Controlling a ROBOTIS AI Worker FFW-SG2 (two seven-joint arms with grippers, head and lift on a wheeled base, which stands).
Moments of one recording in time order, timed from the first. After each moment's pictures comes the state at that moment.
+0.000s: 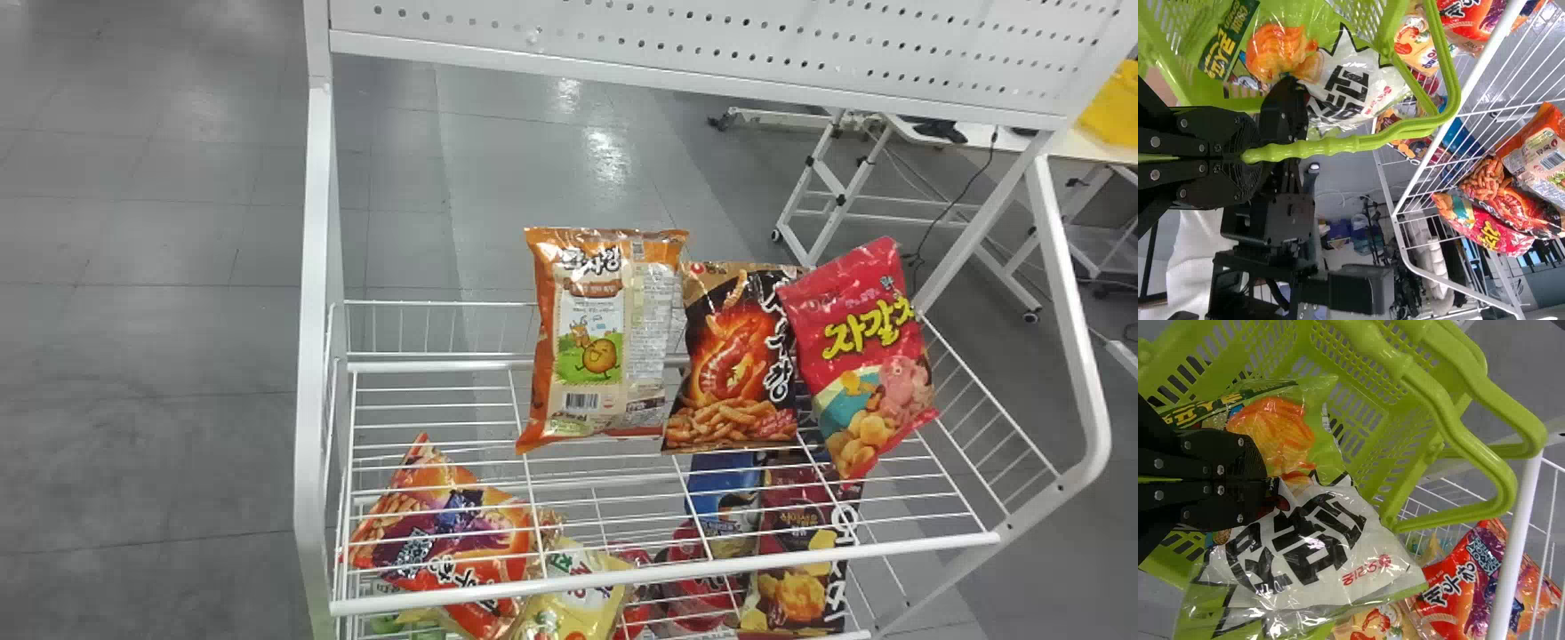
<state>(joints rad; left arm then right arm) 0.82 0.00 0.20 -2.62 0.77 1.57 -0.48 0.65 -0.23 0.33 -2.61 -0.39 1.57 -0.19</state>
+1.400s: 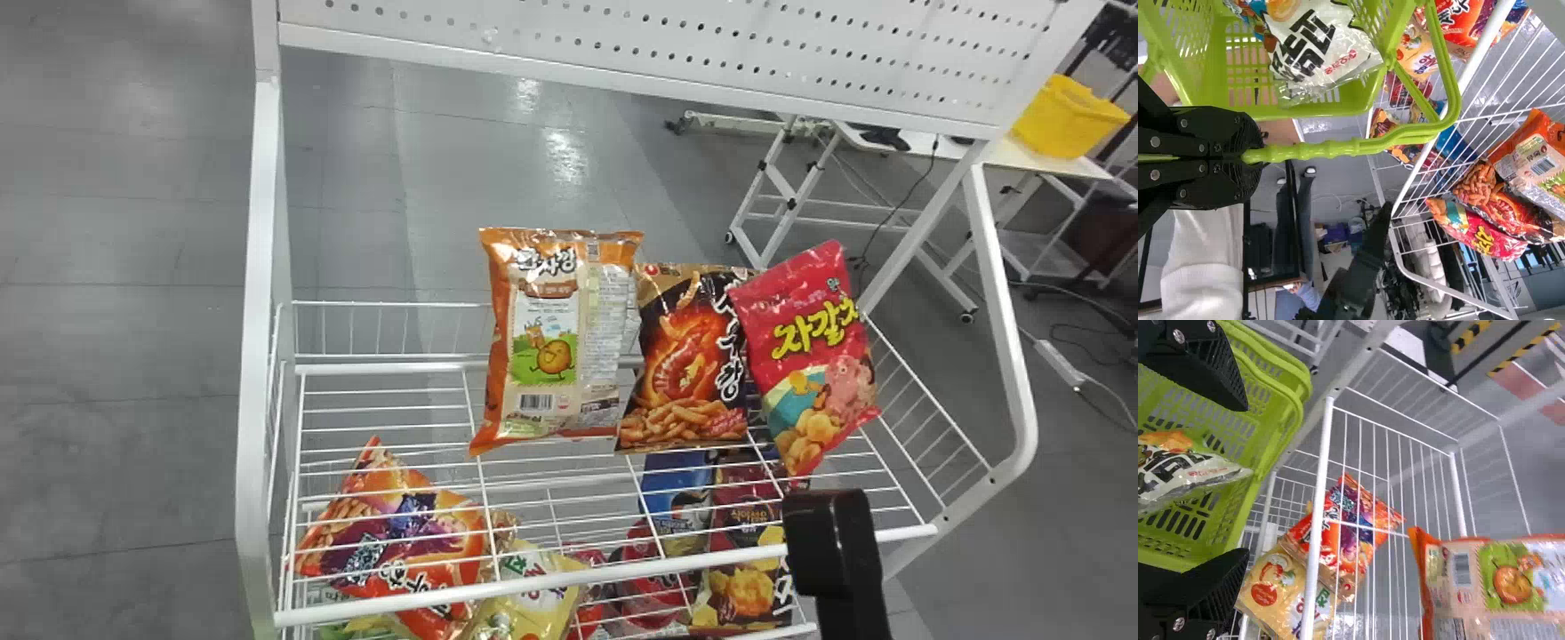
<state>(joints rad) 0.78 0.00 0.20 -2.59 0.77 1.57 -0.47 0.64 -0.08 -0.36 -2.81 -0.70 1.57 0.15</state>
